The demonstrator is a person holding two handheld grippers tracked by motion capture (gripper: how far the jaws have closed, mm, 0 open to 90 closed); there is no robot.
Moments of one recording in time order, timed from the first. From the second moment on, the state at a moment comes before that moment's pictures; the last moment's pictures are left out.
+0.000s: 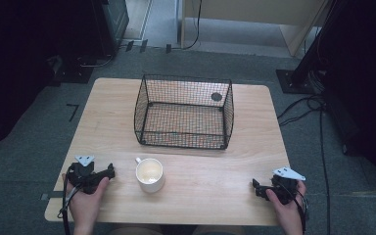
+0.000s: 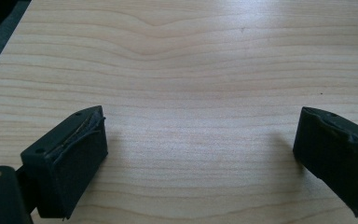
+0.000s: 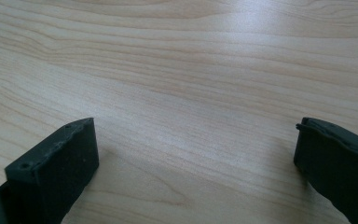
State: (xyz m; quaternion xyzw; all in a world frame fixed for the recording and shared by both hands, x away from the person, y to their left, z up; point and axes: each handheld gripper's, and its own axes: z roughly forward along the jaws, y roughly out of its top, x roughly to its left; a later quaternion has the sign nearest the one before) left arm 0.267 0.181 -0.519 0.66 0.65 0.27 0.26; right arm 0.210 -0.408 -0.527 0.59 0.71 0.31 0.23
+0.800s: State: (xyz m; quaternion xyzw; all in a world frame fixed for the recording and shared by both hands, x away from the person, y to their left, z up) left arm 0.228 0.108 -0.503 0.72 0.54 0.20 0.39; right arm 0.210 -0.408 -0.527 0.59 0.71 0.31 0.23
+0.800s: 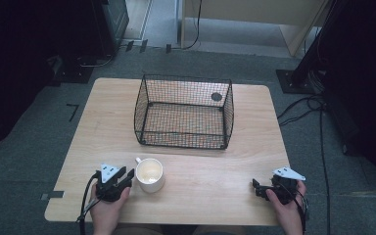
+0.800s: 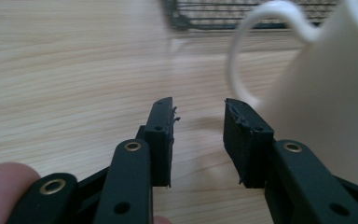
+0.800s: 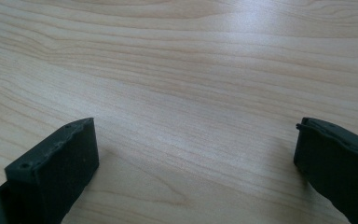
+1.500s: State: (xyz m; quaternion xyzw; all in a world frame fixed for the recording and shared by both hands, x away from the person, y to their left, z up) left arm 0.249 0.018 -0.507 0.75 0.49 0.14 0.42; right arm 0.199 -0.395 -0.521 0.58 0.70 0.35 0.22
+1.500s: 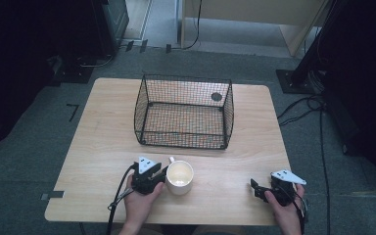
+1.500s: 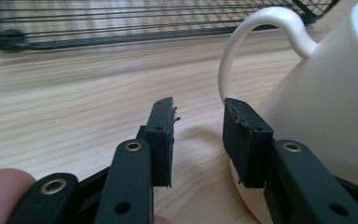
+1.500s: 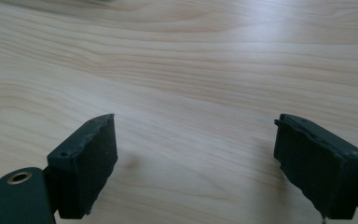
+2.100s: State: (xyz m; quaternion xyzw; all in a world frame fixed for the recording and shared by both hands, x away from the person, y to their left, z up) left arm 0.219 0.034 -0.493 0.76 0.46 0.12 0.45; right arm 0.198 -0.288 -0.488 0.46 0.76 0.44 0.15
